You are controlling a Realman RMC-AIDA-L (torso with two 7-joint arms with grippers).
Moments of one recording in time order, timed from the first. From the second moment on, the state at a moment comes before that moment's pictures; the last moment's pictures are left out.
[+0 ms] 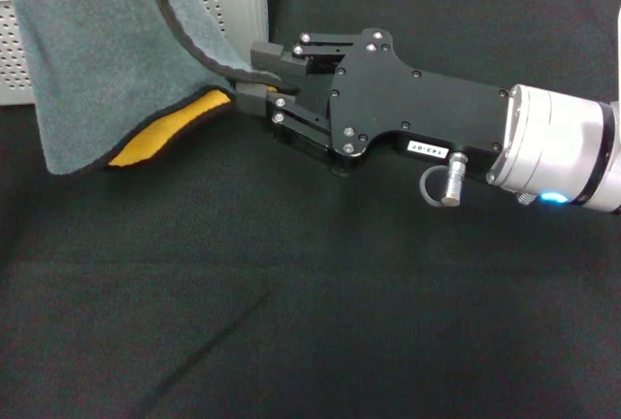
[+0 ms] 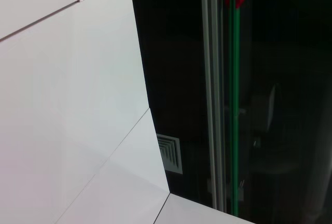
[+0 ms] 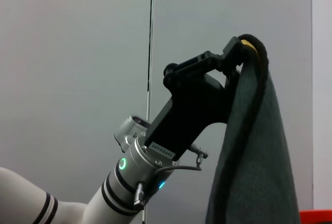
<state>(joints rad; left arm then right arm) -0.41 -2.09 0.89 0.56 0.74 1.90 -1.70 0.40 2.02 -1.88 -1.06 2.33 1.09 -2.08</state>
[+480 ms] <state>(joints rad) -0.41 -2.09 0.89 0.56 0.75 1.90 -1.70 0.38 2.02 -1.83 -1.06 2.32 1.09 -2.01</state>
